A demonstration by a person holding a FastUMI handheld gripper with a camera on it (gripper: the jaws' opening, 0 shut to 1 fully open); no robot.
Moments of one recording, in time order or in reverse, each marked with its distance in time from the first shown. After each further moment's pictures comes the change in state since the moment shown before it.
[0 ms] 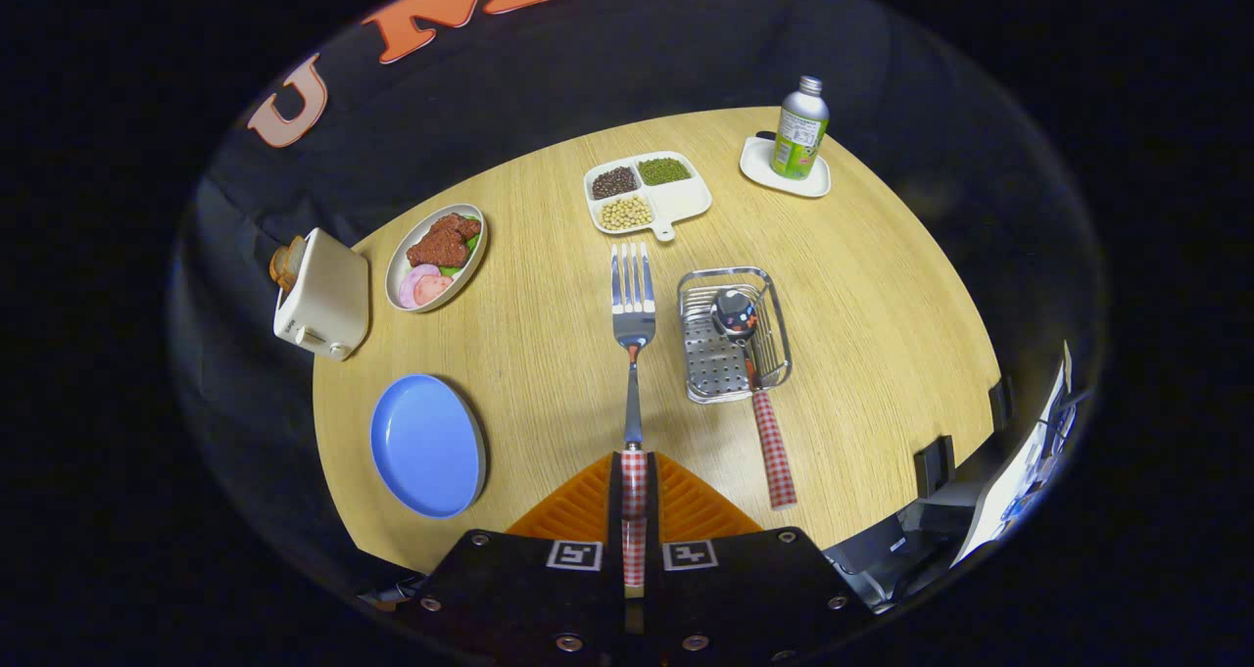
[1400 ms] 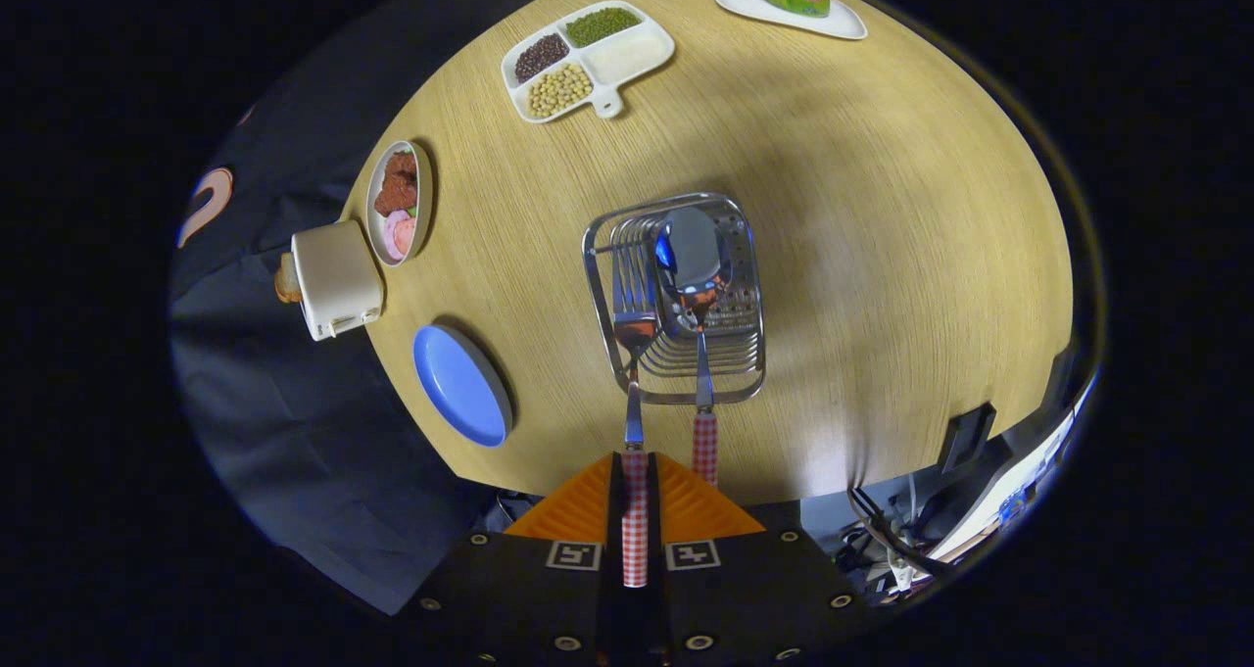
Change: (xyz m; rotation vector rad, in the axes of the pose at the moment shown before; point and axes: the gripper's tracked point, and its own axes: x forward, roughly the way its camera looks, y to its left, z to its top) arm 0.014 -0.031 0.003 0.149 0.683 0.229
